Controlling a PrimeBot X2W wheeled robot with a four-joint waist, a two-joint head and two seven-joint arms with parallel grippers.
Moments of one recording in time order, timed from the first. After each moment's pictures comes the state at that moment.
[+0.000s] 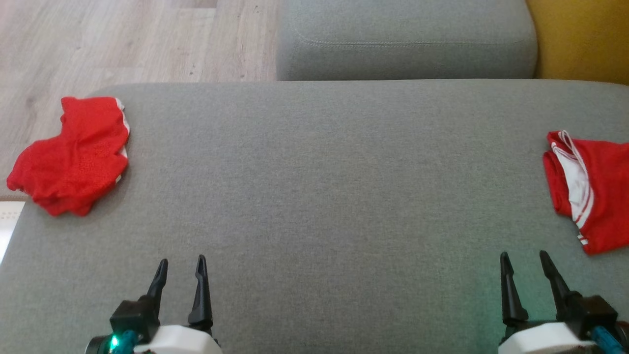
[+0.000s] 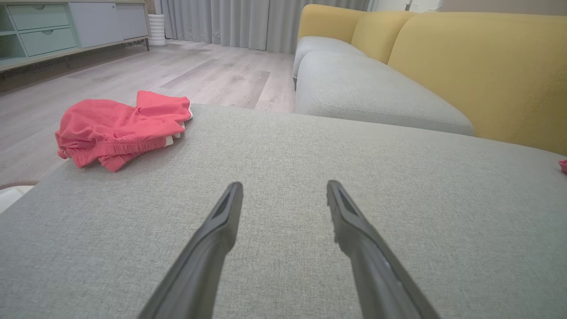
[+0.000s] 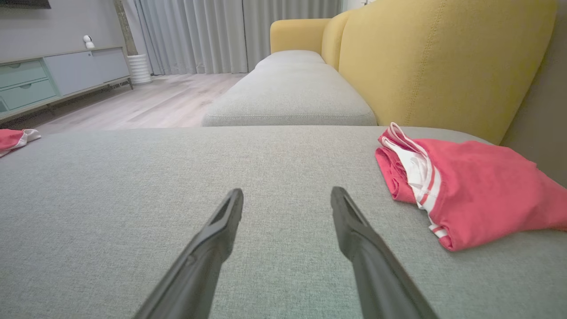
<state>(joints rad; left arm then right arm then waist) 0.14 0.05 -0.18 0.17 -0.19 0.10 -0.25 0.14 -0.04 -0.08 0.25 0.04 0.12 -0.24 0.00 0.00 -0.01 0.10</state>
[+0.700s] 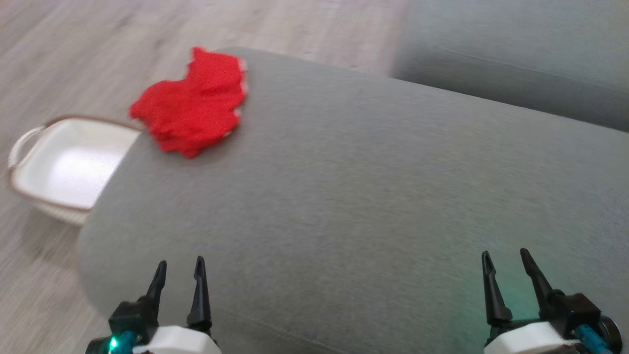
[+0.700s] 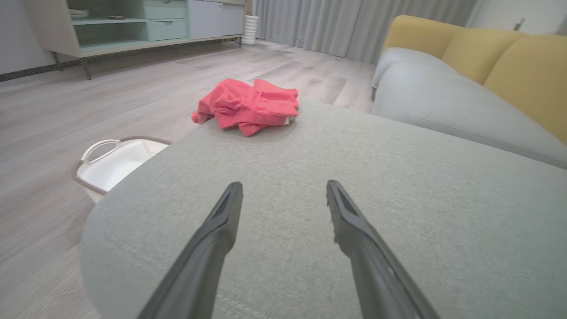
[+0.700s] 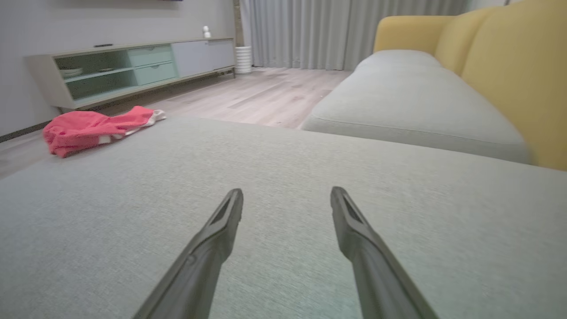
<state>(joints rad) 0.14 0.05 -0.18 0.17 -0.19 0.09 -0.25 0.13 -0.04 -0.01 0.25 0.05 0.12 -0.25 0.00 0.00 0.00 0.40</state>
